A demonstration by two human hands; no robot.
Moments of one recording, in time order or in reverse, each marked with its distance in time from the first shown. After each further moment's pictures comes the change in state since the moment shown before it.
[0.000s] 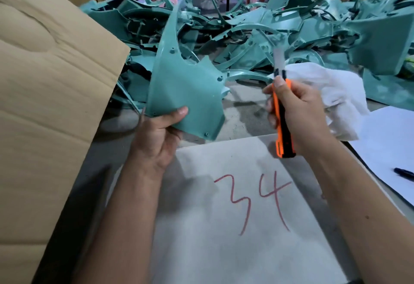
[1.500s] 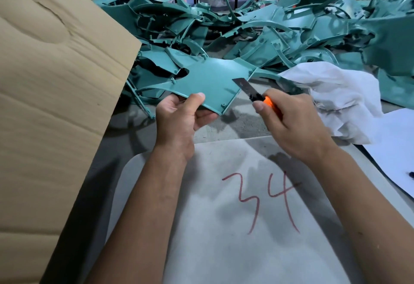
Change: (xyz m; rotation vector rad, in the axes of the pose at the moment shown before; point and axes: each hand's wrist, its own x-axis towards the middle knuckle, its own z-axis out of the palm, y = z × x) left_hand -0.006 -0.003 0.034 0.283 0.265 -0.023; right_hand -0.012 0.000 0.012 -0.696 -0.235 -0.609
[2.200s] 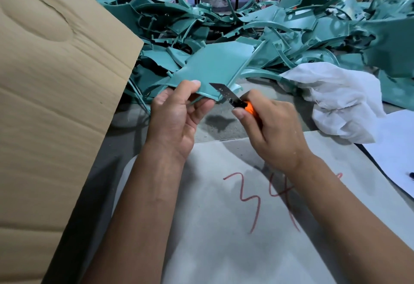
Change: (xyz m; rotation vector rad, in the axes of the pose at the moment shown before) left_hand -0.009 0.027 0.003 -0.194 -0.040 -0.080; right_hand 0.000 -0.033 0.024 -0.047 0.124 -0.128
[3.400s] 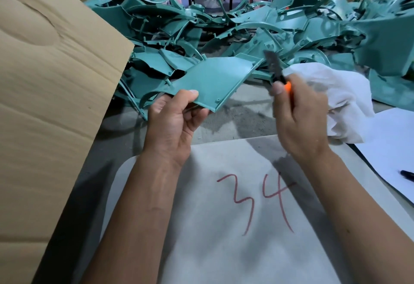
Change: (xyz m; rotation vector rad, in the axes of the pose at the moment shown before) left_hand -0.009 -0.007 0.001 0.009 -0.045 0.002; right_hand -0.003 0.038 -0.019 0.016 0.219 0.241
